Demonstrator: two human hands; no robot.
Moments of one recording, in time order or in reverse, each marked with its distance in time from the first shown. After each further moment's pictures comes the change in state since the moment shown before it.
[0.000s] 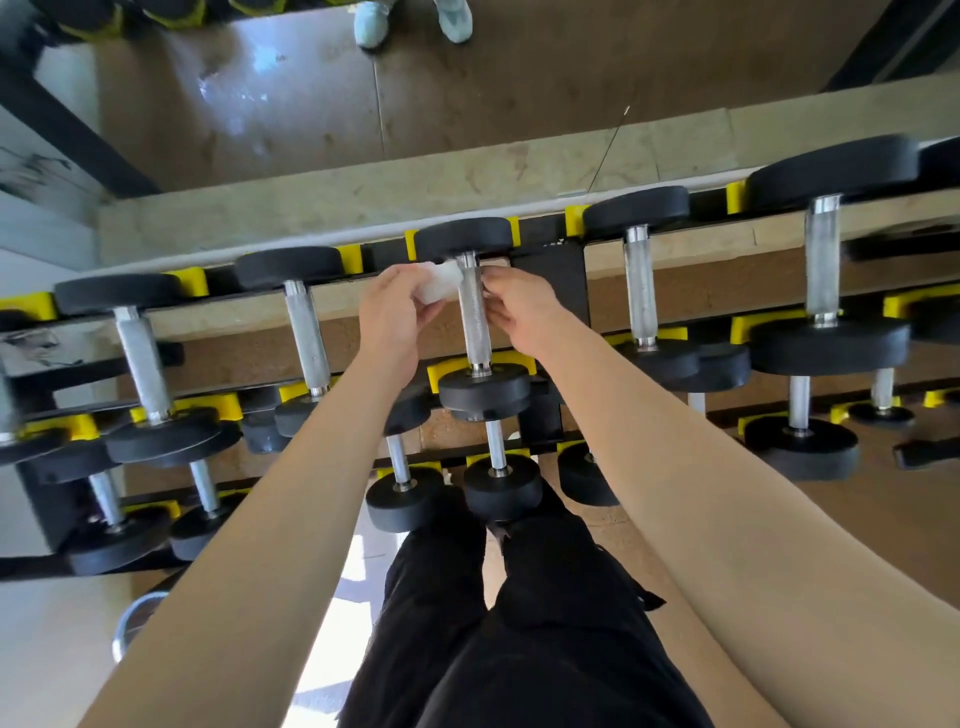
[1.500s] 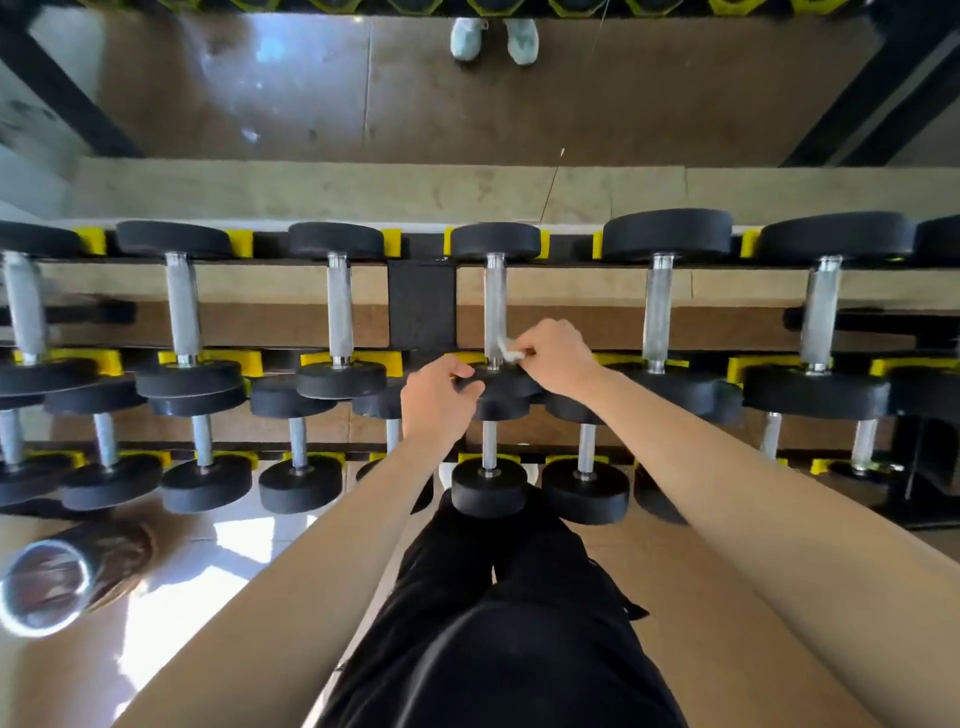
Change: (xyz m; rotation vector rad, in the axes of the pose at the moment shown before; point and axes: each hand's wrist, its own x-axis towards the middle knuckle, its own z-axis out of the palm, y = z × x) left_hand -0.114 -0.144 0.161 1.034 0.056 0.198; right_hand -0.039 -0.074 -0.247 -1.651 -0.168 -0.685
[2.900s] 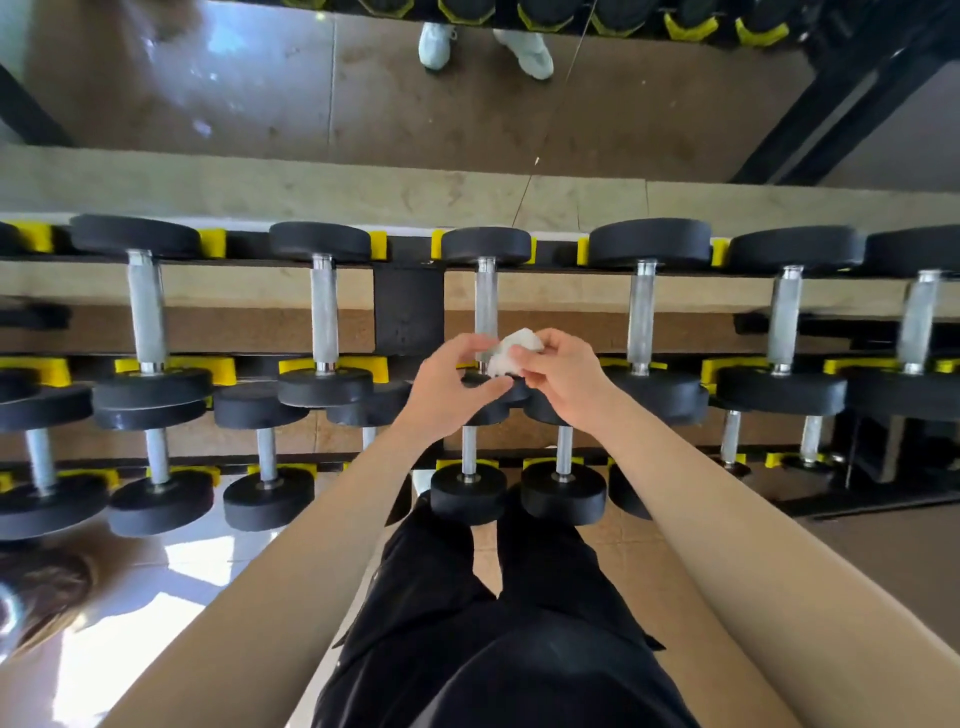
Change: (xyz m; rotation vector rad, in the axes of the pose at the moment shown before) left_hand 0.021 0.000 -0.006 -0.284 -0.245 0.384; right_hand -0.026 -0.007 0.005 1.243 0.096 0.423
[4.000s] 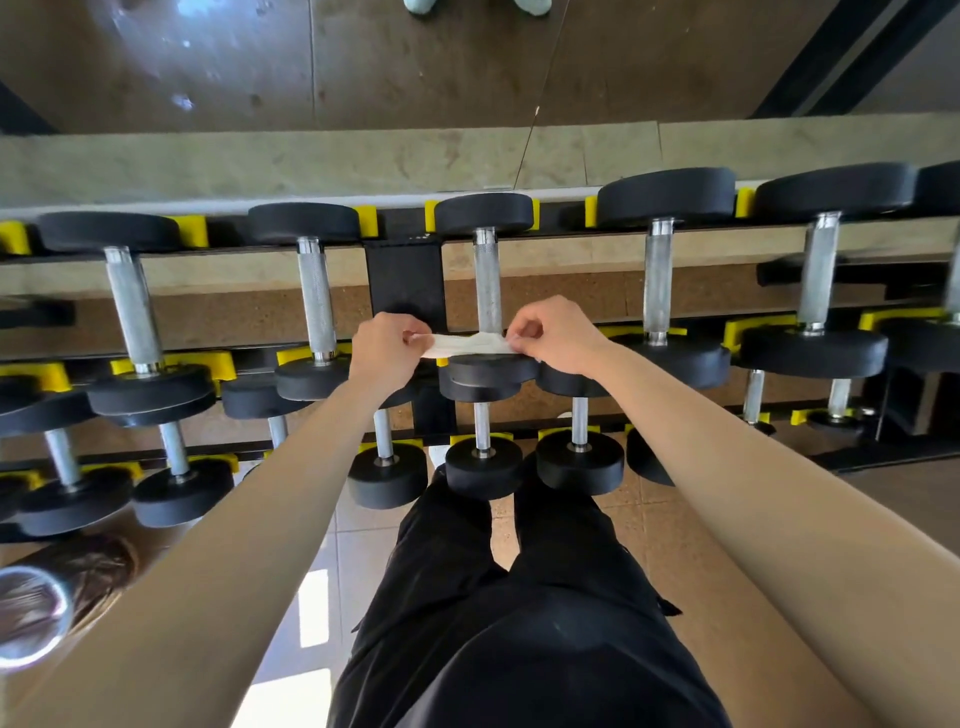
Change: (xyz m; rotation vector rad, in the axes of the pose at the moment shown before) left_hand 0.038 -0.051 -0.049 0.444 0.065 -0.233; right_hand 0.043 -0.002 -0.007 -0.984 -0.162 -0.264
